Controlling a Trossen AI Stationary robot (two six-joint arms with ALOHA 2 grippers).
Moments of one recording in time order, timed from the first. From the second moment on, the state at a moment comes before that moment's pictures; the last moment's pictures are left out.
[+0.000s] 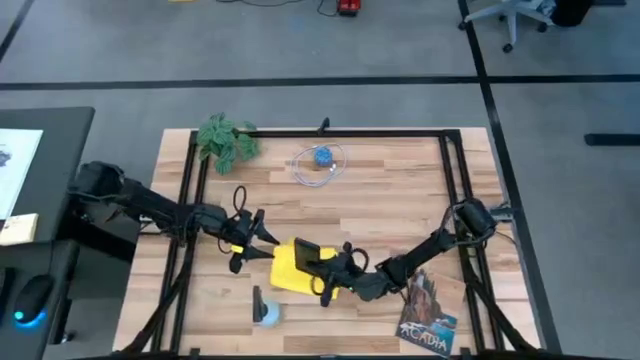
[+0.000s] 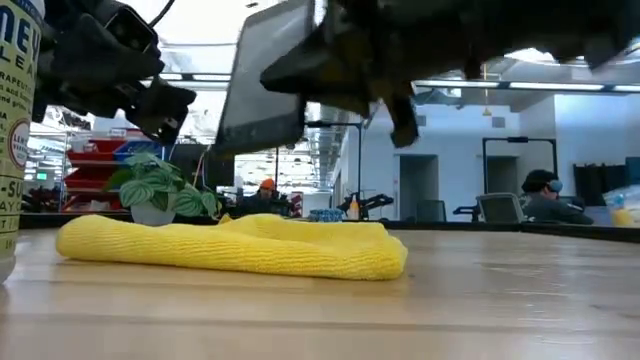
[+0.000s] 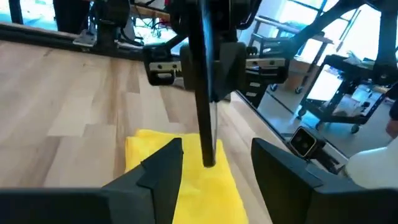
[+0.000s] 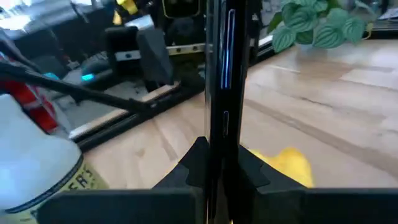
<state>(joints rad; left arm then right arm) -0.19 1.22 0.11 0.99 0.14 -0.22 0.50 2.09 1.02 0.98 0.86 0.46</state>
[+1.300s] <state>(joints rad) -0.21 1.82 0.38 1.03 0.13 -0.19 0.46 2.26 1.06 1.01 0.83 0.36</state>
